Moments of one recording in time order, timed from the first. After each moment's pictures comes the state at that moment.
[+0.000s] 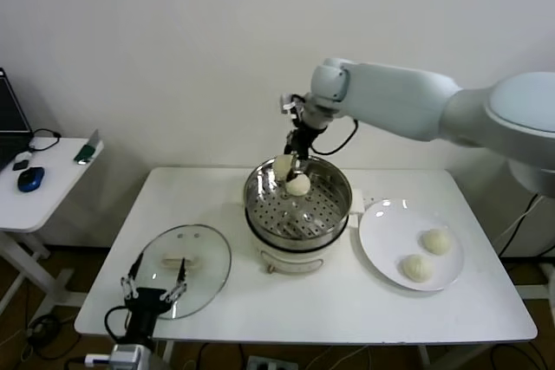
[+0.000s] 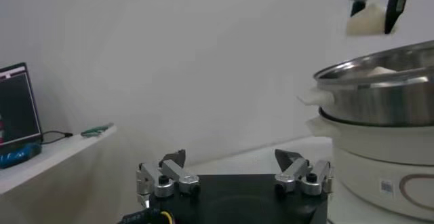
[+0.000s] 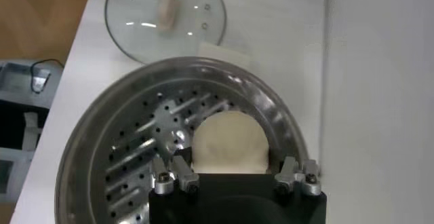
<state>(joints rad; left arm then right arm) 1.69 -1.40 -0.60 -2.01 0.08 -0.08 -0.08 0.72 1.38 -1.63 0.92 0.91 -0.31 -1.01</state>
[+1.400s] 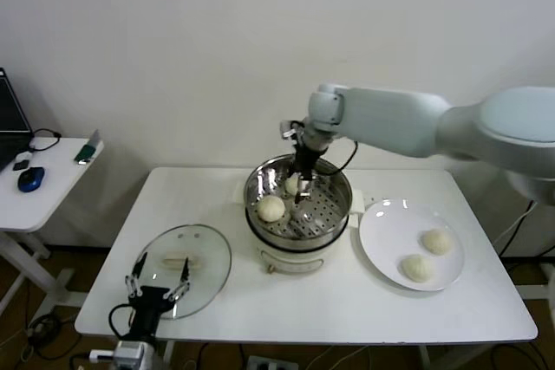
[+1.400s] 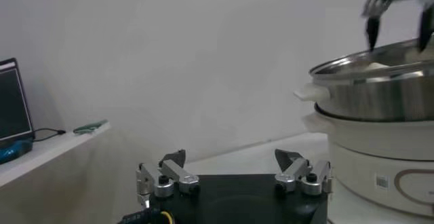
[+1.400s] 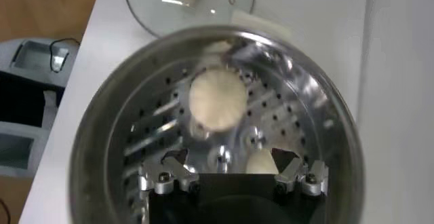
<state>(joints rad) 1.66 -1.39 -0.59 -1.99 0.07 -0.07 -0.08 0.77 1.23 -1.67 1.04 0.84 -0.29 -1.03</state>
